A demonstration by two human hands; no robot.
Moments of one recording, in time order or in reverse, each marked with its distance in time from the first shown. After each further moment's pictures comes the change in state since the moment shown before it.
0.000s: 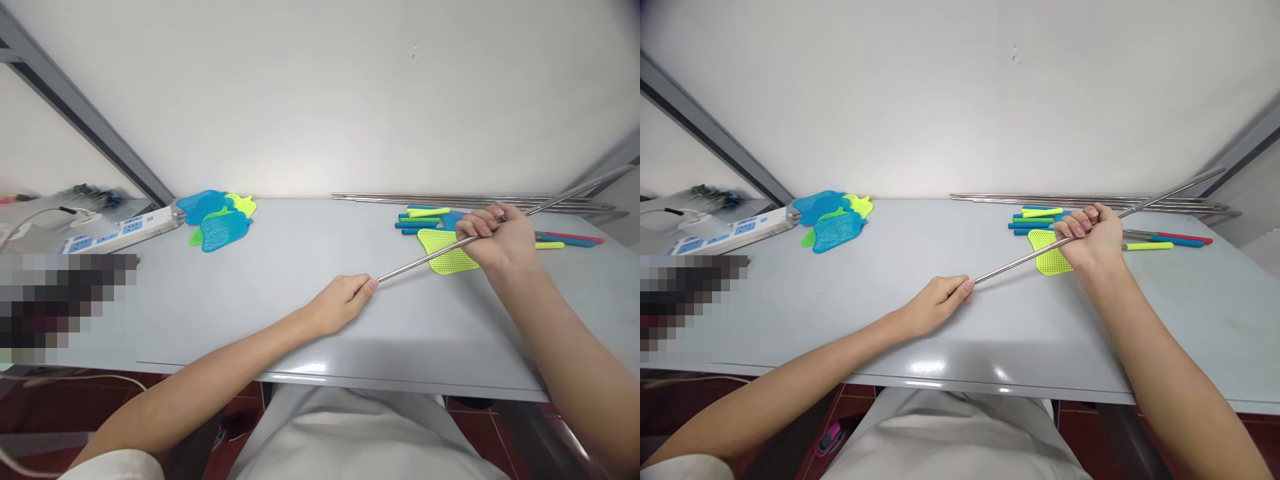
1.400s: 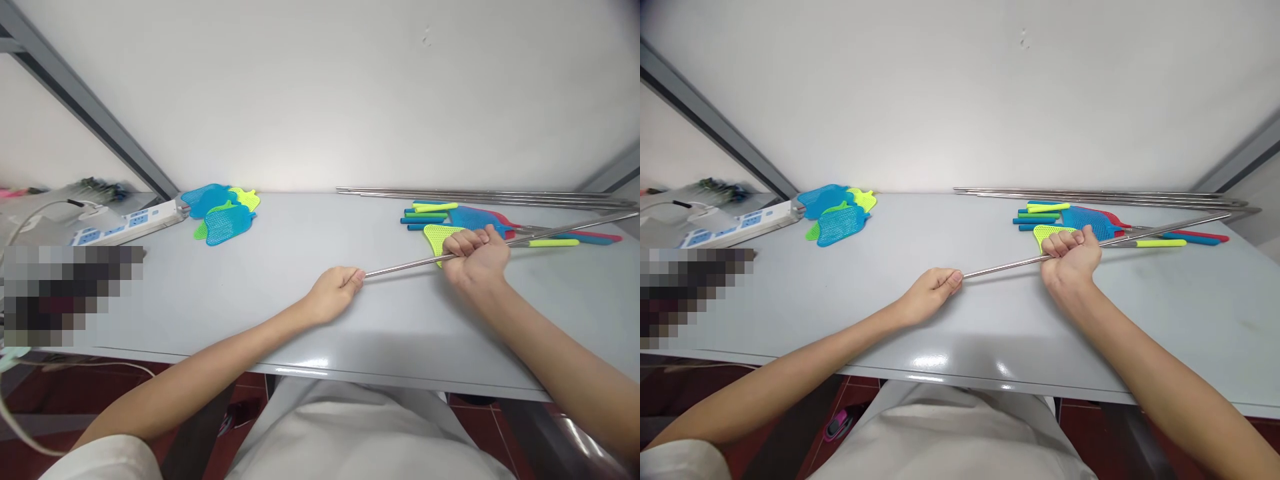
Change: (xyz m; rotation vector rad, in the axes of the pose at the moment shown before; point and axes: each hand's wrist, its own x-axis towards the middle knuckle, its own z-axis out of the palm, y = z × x) left_hand -0.001 -0.016 -0.004 -0.062 0.023 -0.137; right_hand -0.022 0.043 -0.011 0.076 0.130 -0.110
